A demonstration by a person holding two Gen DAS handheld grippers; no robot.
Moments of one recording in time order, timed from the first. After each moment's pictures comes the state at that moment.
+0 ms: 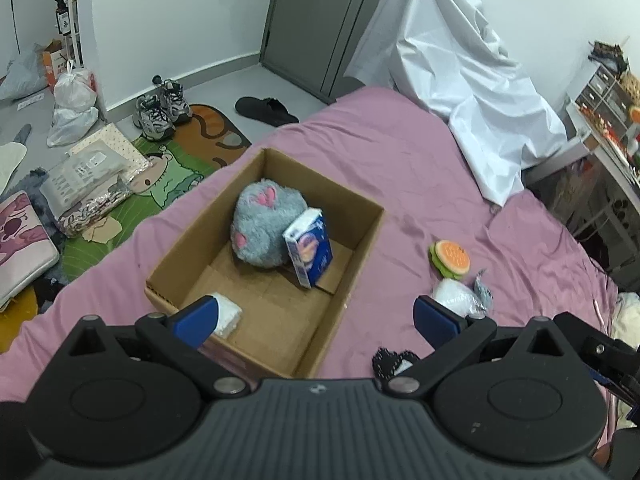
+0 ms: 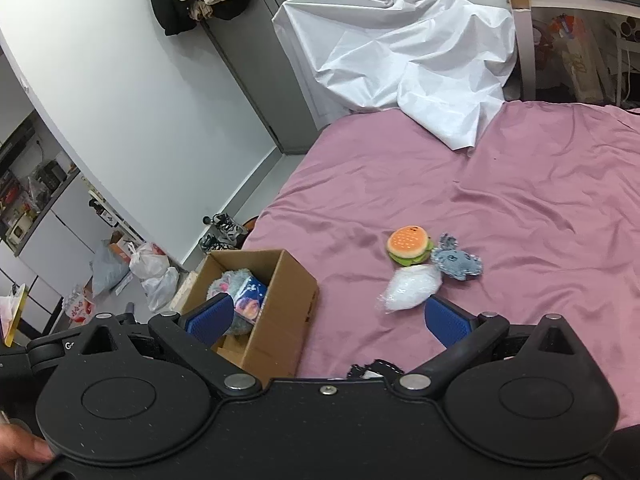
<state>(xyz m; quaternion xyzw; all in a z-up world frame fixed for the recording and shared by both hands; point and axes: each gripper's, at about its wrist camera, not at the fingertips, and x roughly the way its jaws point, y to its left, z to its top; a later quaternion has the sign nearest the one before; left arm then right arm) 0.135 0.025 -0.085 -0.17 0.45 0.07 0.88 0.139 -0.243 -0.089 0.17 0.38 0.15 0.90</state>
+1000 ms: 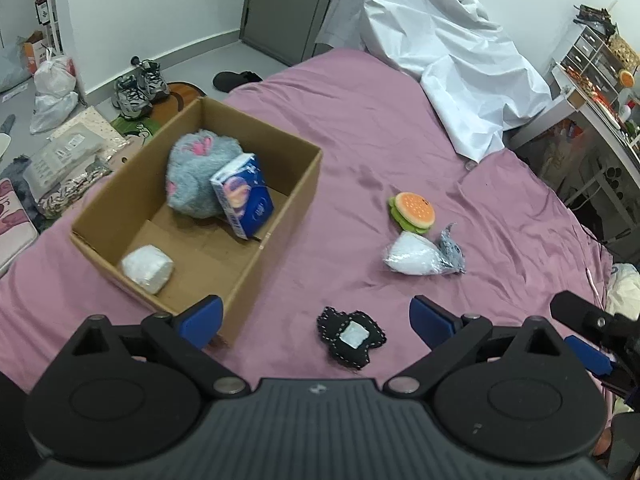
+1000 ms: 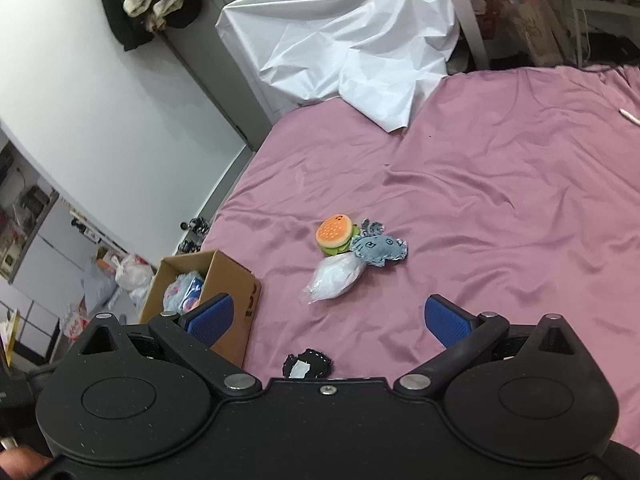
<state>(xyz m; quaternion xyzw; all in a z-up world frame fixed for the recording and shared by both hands) 0.138 -0.047 -0.111 -0.16 0.47 0.05 0.86 0.146 -0.320 -0.120 0.22 0.40 0.12 0.88</state>
